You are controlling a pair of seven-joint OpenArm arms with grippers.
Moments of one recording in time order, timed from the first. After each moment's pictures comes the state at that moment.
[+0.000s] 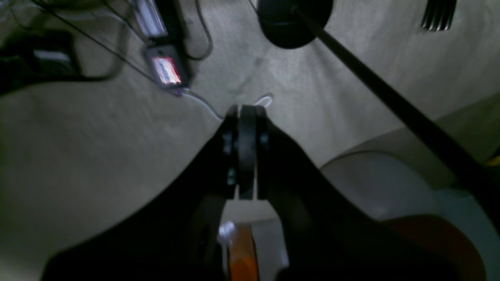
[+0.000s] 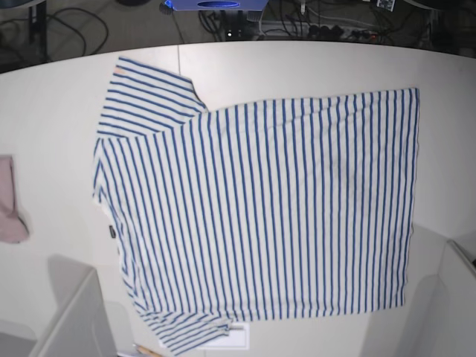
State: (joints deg) left arm 54.0 -21.9 -5.5 70.0 -2.8 0.1 -5.8; right arm -50.4 -1.0 14.7 77.3 0.9 4.3 -25.1
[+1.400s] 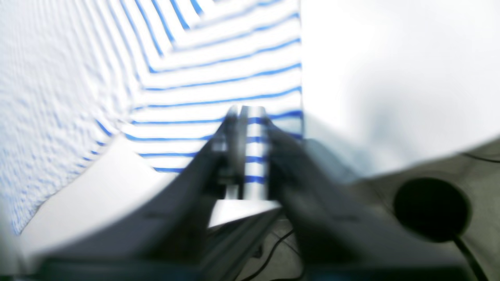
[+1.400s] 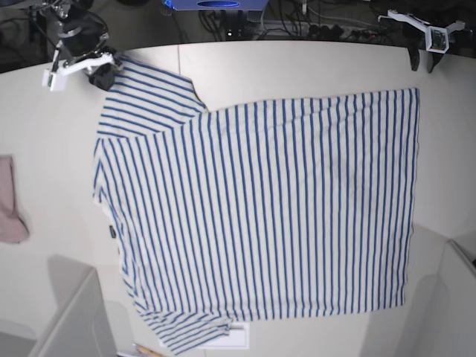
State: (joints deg) left arm 65.3 -18.4 -25.1 111.4 -14.7 -4.1 -4.4; right arm -43.3 5.2 22.4 113.7 46.6 3.9 -37.6
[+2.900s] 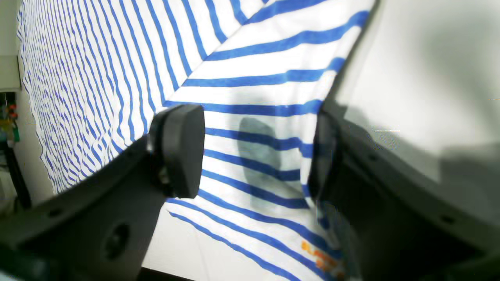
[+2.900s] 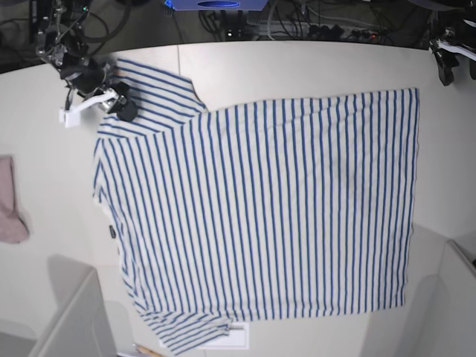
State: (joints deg) left arm 39.8 -11.5 -59.6 100.4 -34.8 -33.9 36.3; right arm -26.5 11.9 17.2 92.7 53.4 7.9 -44.9
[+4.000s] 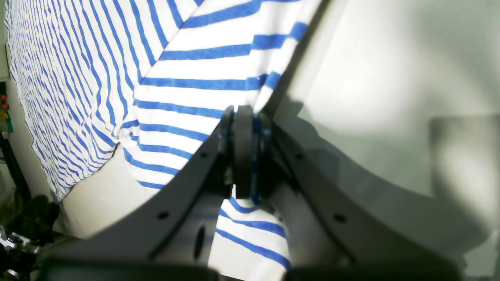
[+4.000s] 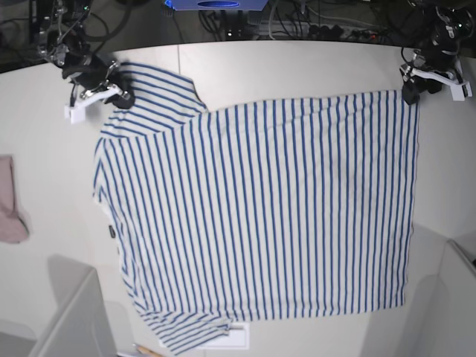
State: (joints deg) left arm 23.5 -8.8 -53.5 83.7 -36.5 -34.1 45.2; right arm -26.4 12.1 17.1 91.9 53.2 6.5 -47.7
